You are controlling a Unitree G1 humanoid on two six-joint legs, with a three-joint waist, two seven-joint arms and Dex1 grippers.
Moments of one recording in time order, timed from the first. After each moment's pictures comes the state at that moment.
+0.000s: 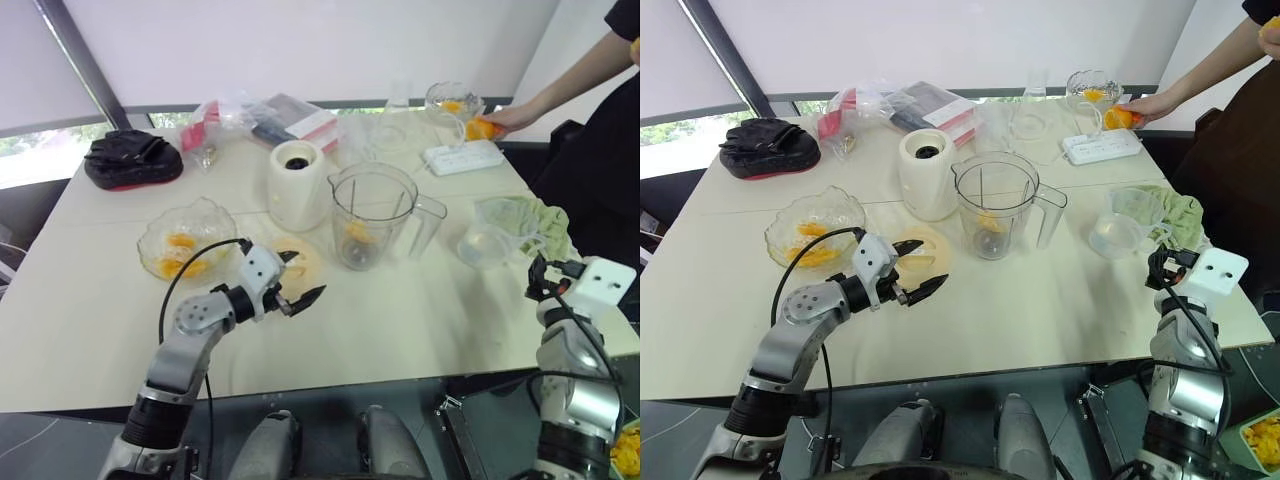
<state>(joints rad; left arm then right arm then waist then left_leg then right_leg) -0.17 0.33 -0.11 -0.20 -0.15 0.29 -0.72 -0.11 -0.30 -0.52 -0.02 0.24 0.28 -0.01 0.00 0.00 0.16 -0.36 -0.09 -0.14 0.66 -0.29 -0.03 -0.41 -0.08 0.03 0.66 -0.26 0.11</state>
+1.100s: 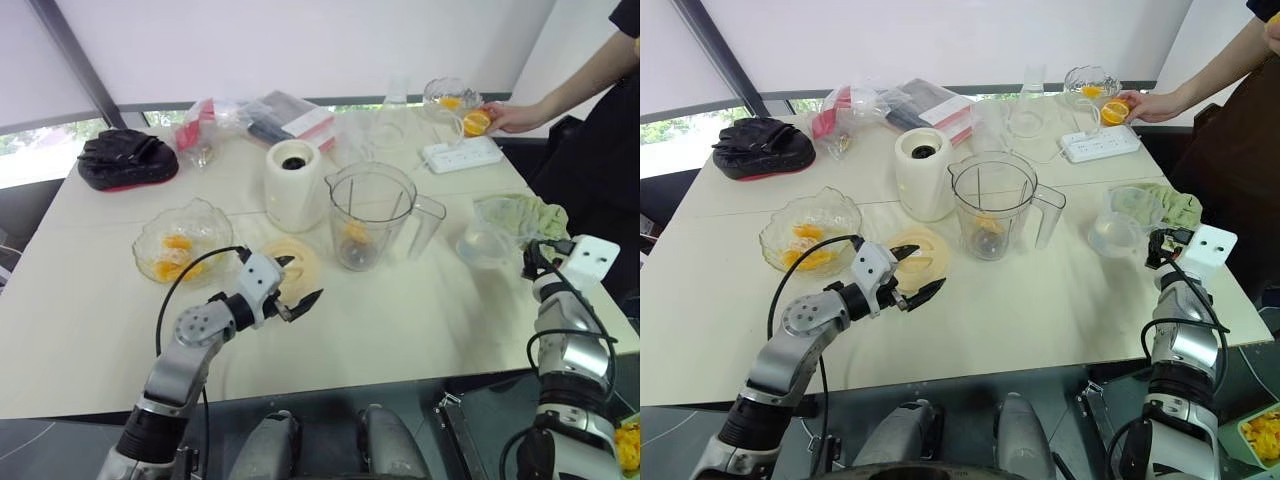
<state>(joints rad) -0.12 0.35 -0.14 -0.25 -0.15 0.28 -0.65 -0.34 -0.41 -0.50 0.47 0.23 0.10 0.05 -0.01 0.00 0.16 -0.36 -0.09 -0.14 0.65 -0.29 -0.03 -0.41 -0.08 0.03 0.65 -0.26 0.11</state>
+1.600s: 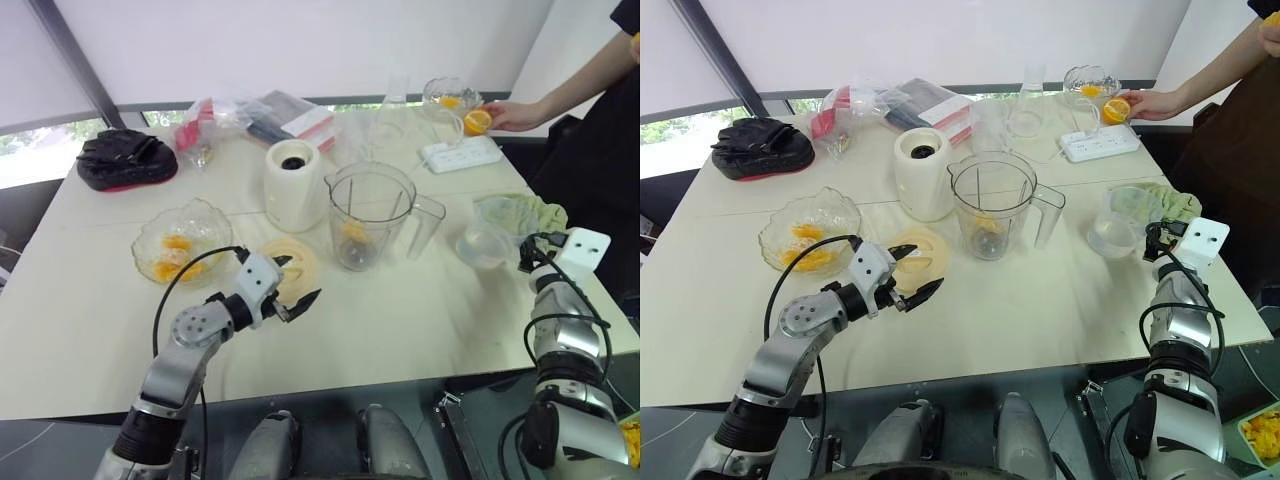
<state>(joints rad) -0.12 0.36 -0.14 -0.26 -0.15 0.28 -0.64 -0.48 -0.49 -0.47 0.75 0.20 -0.04 0.07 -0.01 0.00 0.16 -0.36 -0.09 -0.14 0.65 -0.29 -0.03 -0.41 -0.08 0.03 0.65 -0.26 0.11</state>
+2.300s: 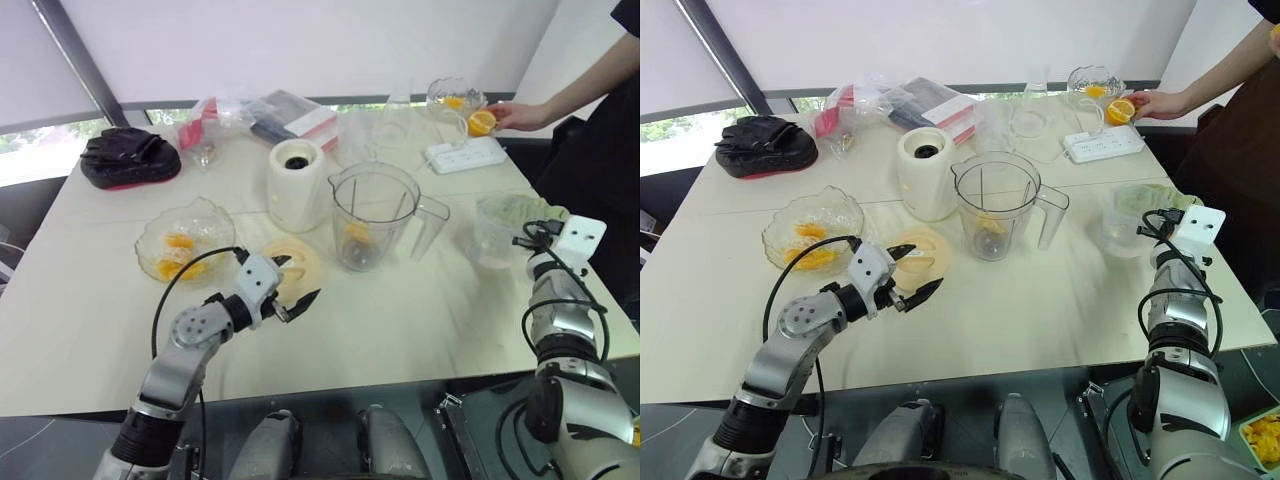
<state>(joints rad) -0.11 0.37 -0.15 -0.26 -0.14 0.27 -0.62 -0.58 -0.52 -0.43 0.94 0.19 -0.18 0.10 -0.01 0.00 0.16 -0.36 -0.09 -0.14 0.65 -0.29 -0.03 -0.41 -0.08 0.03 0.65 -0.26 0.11</state>
